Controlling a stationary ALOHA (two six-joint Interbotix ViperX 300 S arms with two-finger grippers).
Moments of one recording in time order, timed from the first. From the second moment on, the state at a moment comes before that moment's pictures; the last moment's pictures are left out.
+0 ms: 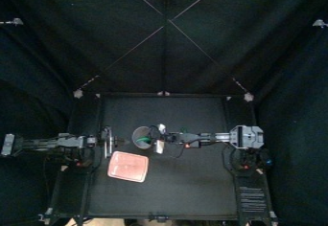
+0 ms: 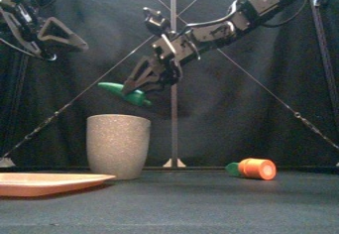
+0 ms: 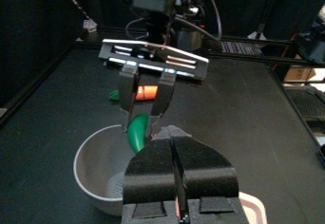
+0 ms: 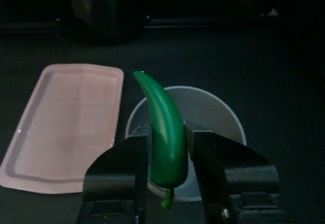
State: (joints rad) left arm 0.12 -0.96 1.18 -0.03 -0.01 0.00; right arm -0.16 0.23 0.29 -0.18 -0.07 0.12
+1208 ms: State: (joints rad) left arm 0.12 -0.96 1.21 -0.01 -0.16 0.00; right arm -0.07 -0.20 0.78 -0.16 -0.56 0.11
